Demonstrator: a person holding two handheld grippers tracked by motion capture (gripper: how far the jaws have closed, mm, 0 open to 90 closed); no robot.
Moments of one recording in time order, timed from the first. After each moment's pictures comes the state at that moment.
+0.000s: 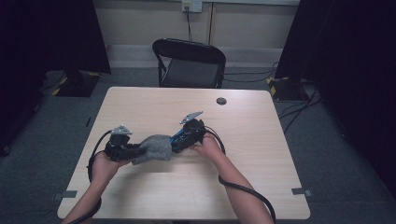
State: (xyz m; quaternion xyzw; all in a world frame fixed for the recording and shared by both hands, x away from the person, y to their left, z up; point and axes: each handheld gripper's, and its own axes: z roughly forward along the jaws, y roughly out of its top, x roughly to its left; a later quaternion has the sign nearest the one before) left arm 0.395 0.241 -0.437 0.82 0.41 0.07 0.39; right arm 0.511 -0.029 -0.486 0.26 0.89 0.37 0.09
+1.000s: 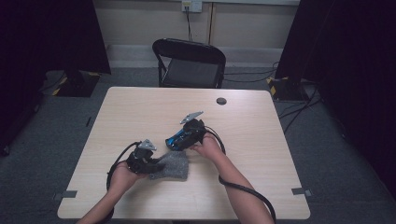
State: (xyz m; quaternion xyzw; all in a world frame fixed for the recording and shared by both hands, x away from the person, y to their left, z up) left arm 0.389 0.188 -0.467 0.87 0.36 0.04 0.33; right arm 0.511 -0.029 -0.486 0.26 0.89 0.37 0.09
